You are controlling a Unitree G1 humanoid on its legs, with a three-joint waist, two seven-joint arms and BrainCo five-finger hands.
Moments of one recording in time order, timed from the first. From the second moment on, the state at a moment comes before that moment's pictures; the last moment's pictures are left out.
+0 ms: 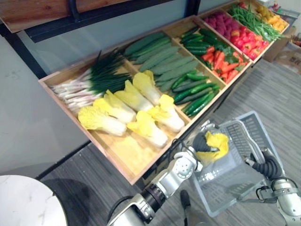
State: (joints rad) left arm -0.44 -0.08 -0.65 0.43 0.33 -0.08 0.28; right arm 0.38 -0.46 -0.18 -0.24 -0.11 -0.11 0.01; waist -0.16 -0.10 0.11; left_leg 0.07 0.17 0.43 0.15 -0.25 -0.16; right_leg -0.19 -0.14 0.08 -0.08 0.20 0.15
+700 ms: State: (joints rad) left arm -0.43 -0.08 -0.67 -0.03 0.22 -0.11 0.23; right arm 0.35 -0.44 -0.21 -0.13 -0.24 -0.10 0.00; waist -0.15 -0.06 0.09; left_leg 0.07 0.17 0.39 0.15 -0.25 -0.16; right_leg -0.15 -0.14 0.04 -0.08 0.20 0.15
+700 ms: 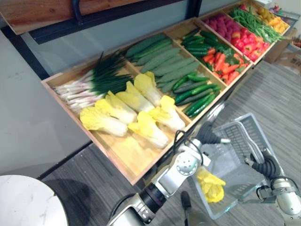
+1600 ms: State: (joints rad) left arm 0.06 0.04 0.01 -0.45 -0.10 -0.22 0.32; right arm 0.19 -0.26 -0.44 0.70 -0.47 0.00 -0.15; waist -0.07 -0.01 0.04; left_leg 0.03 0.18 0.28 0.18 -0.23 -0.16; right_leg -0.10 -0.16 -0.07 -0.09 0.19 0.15
